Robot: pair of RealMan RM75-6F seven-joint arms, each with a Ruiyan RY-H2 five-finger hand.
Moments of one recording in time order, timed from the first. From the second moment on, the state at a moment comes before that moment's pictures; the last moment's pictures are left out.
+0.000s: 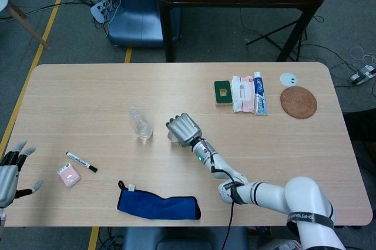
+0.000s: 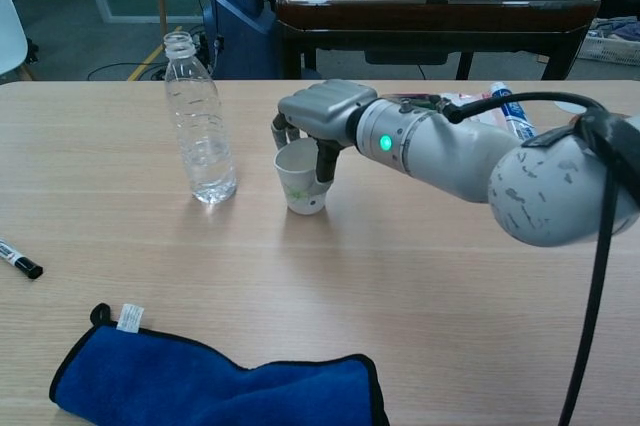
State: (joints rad) left arm -0.11 -1.07 -0.06 -1.66 1.36 1.41 0.14; right arm 1.11 -1.88 0.25 -1.07 -1.00 0.75 -0.55
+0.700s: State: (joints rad) left arm -0.11 -1.08 -0.06 -1.66 1.36 1.40 0.14; right arm 1.12 -1.91 0.25 -1.02 -1.04 0.75 -0.50
